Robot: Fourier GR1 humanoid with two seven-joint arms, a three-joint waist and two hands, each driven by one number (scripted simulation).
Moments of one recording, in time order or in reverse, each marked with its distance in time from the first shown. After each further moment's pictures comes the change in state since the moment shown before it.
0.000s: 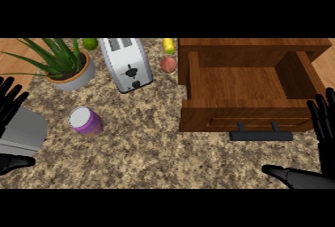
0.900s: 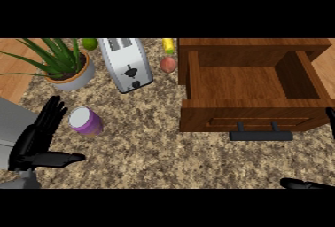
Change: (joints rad) left arm -0.012 -0.137 -0.104 0.345 -0.317 0.051 -0.328; right arm 0.055 -0.017 -0.077 -0.065 -0.064 0.066 -0.002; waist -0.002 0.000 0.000
